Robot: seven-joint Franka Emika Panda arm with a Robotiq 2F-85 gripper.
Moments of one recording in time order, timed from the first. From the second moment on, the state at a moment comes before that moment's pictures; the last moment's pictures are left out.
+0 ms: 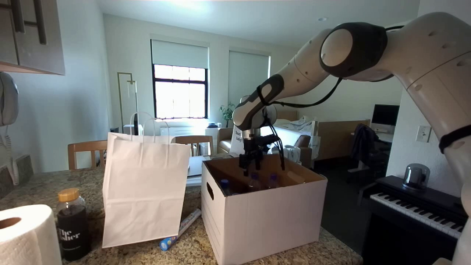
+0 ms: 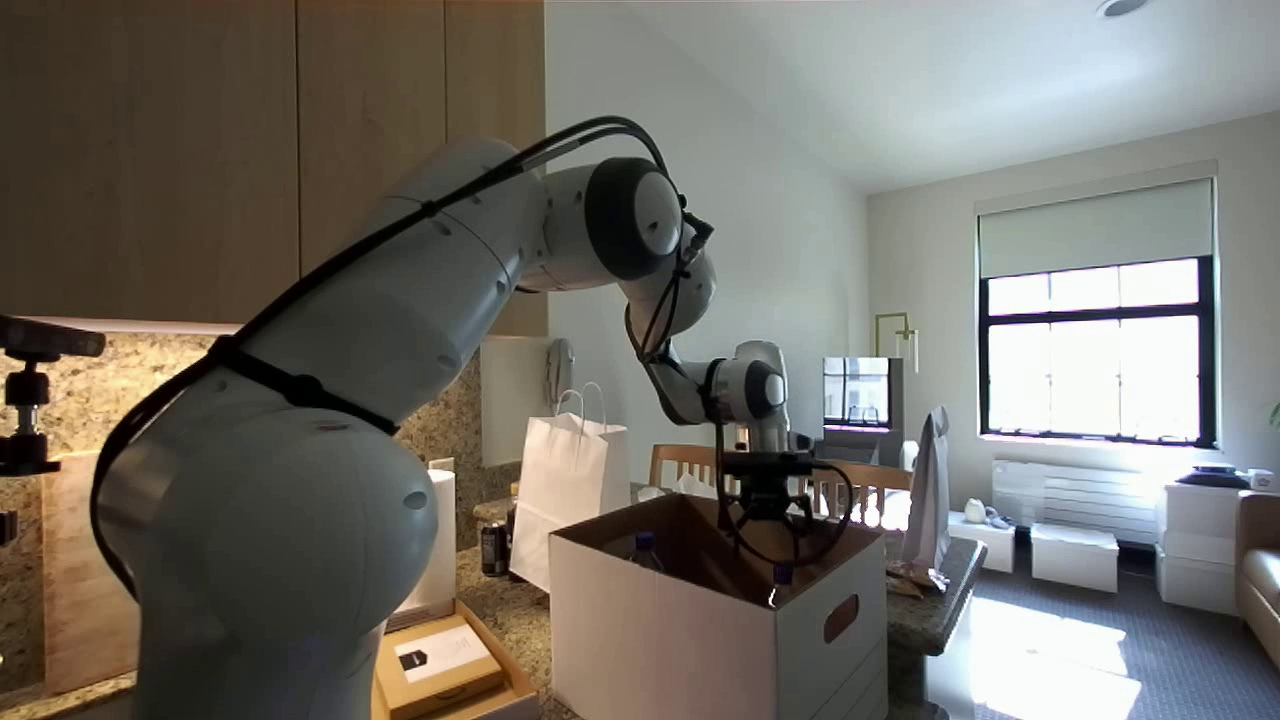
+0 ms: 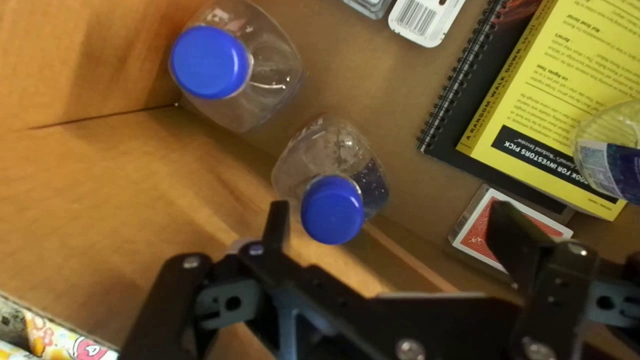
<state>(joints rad) -0.01 0.63 0.03 -1.58 -0.10 2.16 -0.28</state>
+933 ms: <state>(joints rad) -0.04 0.65 0.01 -1.70 0.00 2.39 -0.11</state>
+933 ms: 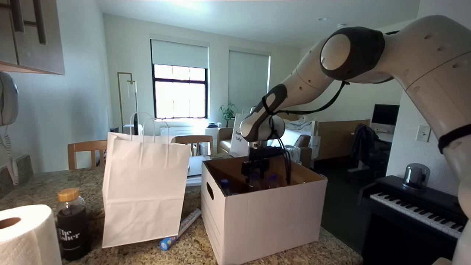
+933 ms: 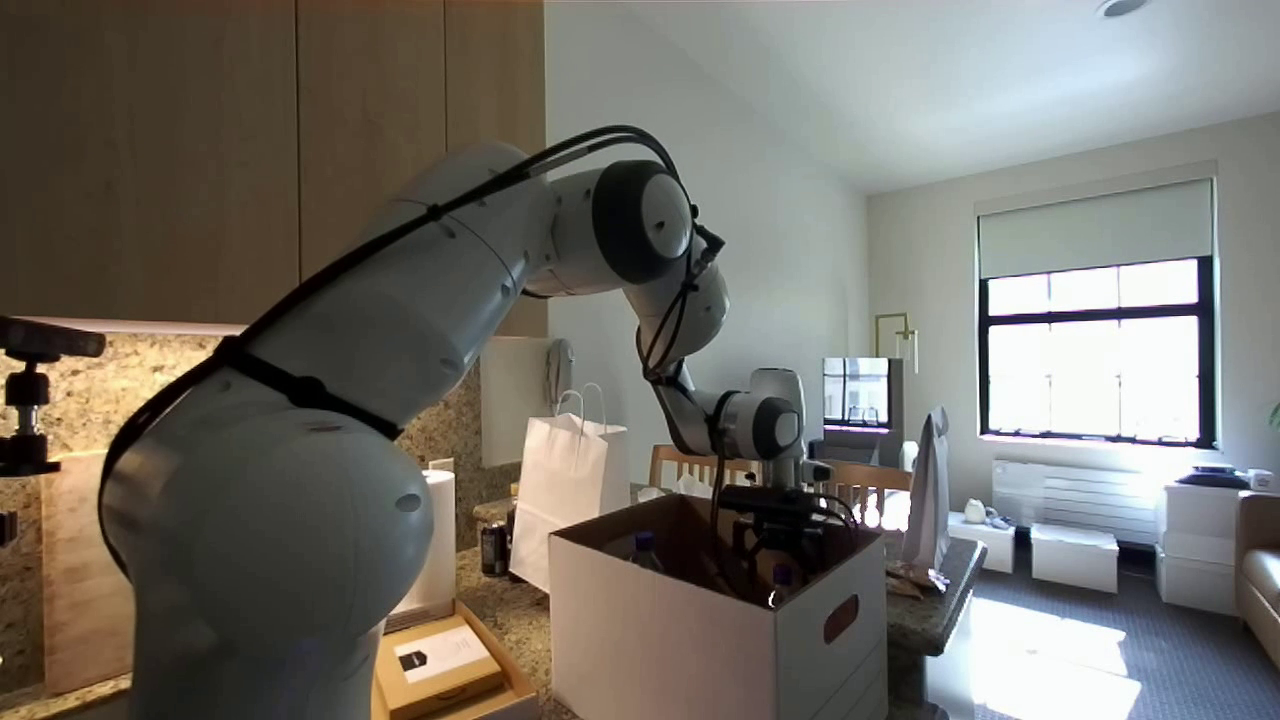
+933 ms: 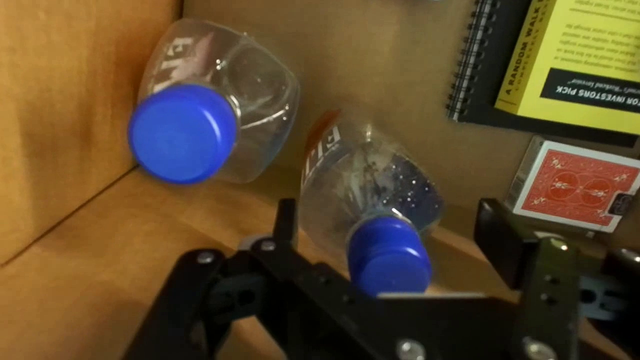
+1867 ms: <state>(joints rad) 0.08 0.64 -0.10 -1.73 -0.09 2.46 0.10</state>
